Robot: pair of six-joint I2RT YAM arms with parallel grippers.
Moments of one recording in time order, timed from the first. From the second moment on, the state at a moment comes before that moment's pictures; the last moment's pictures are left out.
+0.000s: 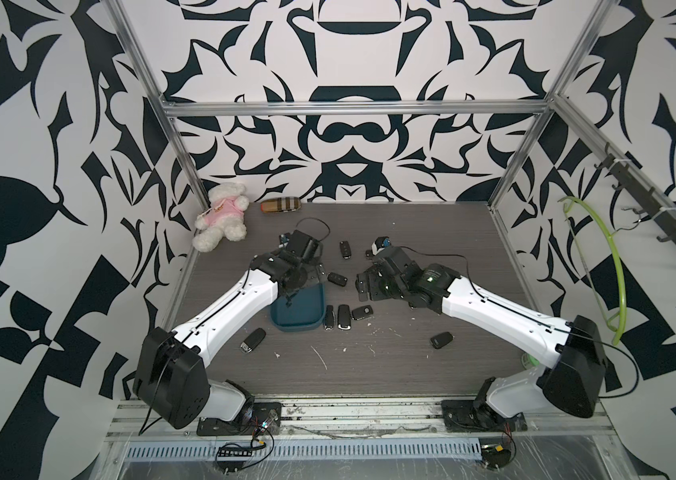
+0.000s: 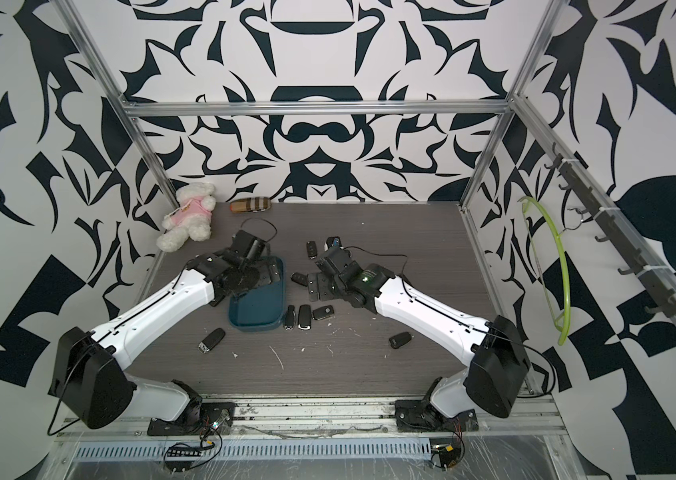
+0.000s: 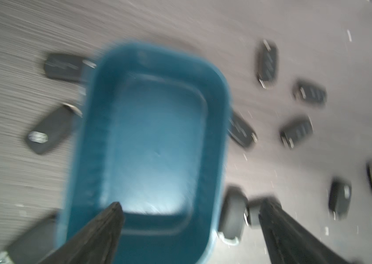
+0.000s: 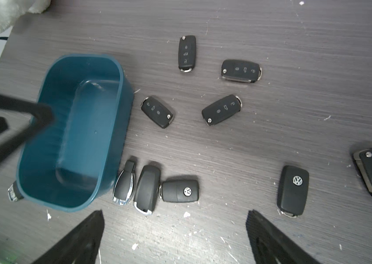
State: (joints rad) left arm -0.52 1.41 1.17 -0.78 -0.20 -0.77; right arm 0.84 1.47 1.23 -0.65 0.20 0.58
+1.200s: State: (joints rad) left arm -0.02 1.92 1.43 -0.78 0.03 -1.21; right arm 0.89 1.55 1.29 -0.62 0.28 0.57
